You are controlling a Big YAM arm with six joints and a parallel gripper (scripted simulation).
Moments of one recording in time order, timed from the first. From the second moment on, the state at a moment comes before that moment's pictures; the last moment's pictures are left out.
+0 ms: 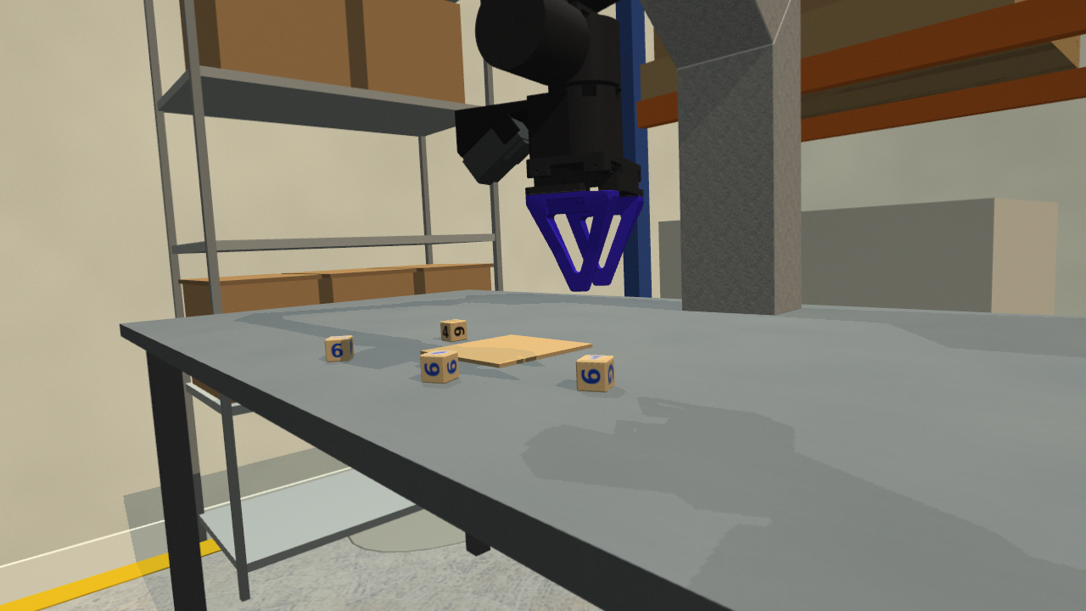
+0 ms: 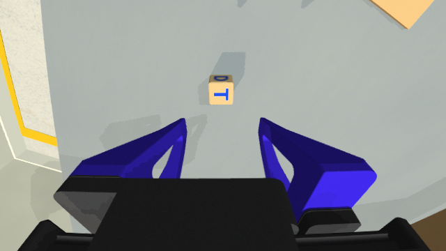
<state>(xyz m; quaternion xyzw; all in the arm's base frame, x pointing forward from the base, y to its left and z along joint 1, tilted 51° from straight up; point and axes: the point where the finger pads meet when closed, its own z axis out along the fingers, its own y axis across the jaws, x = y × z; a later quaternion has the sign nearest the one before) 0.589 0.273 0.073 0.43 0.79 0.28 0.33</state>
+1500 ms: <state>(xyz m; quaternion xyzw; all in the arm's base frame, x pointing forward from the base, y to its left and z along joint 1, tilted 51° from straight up) 0.623 0.284 0.042 0.43 0.80 0.28 0.33</state>
